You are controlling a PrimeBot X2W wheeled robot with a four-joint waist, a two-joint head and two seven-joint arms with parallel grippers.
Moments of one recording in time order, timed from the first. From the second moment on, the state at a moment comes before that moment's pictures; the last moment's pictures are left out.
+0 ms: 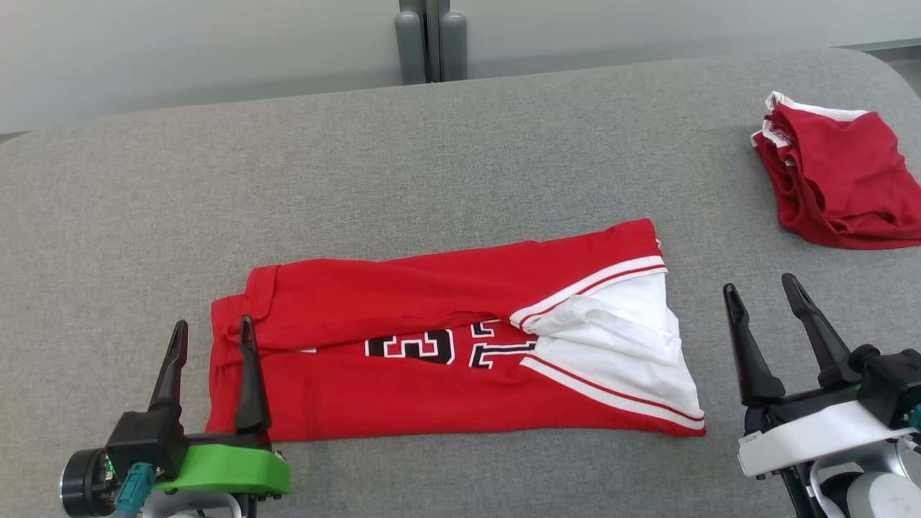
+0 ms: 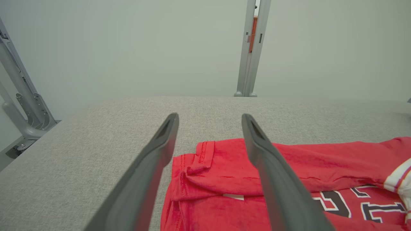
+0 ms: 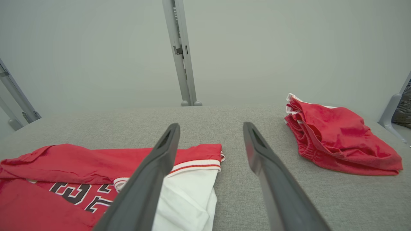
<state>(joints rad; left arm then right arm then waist) -0.02 0.27 -0.28 0.03 -0.39 0.24 -0.26 0.06 -0.18 0.03 -0.14 0.26 0.13 -0.11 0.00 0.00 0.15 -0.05</state>
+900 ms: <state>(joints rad) -0.16 0.15 -0.24 -0.01 -0.29 0.16 -0.26 -0.10 -0.23 0.13 0.31 0.42 0.13 -0.08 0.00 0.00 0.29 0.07</state>
